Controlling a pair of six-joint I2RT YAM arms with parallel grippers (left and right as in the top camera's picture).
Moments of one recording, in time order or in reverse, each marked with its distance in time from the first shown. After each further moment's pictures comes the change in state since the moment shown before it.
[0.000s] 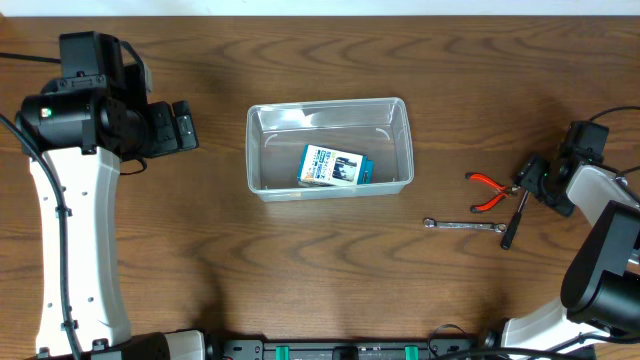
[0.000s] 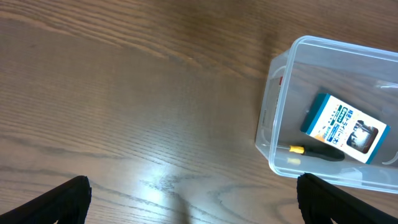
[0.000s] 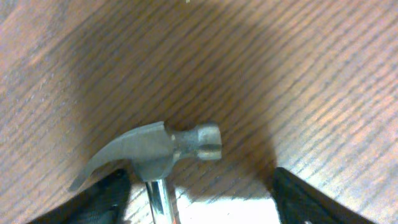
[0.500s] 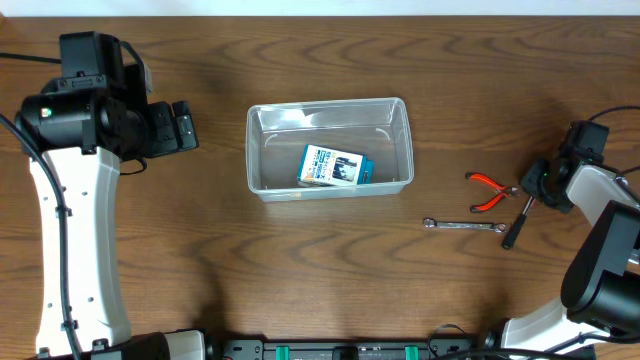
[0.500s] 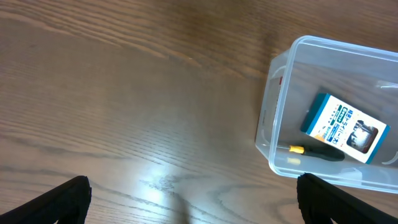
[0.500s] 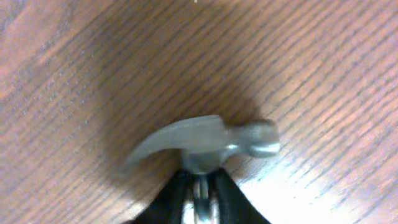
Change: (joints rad) left arm 0.000 0.000 0.000 0.000 0.000 0.000; right arm 0.000 0.001 0.001 0.001 -0.016 0.000
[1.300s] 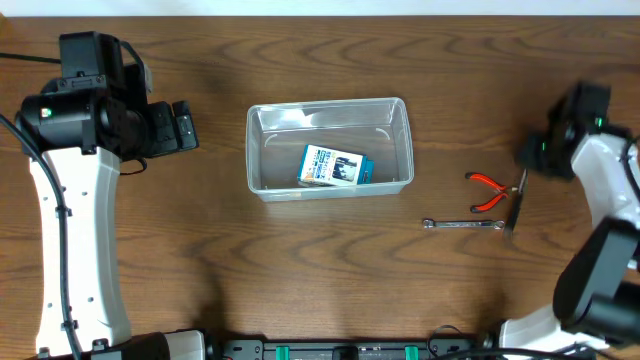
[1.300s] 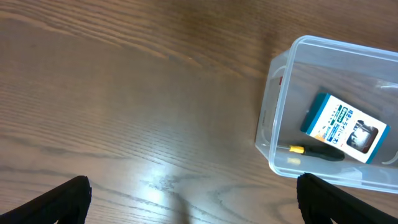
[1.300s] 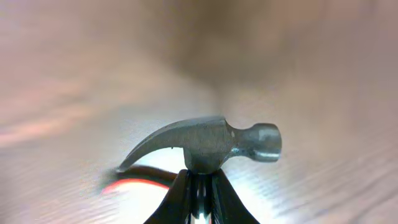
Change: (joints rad) left arm 0.000 0.000 0.000 0.000 0.000 0.000; right arm 0.145 -0.081 0.347 -0.375 -0.072 -0.165
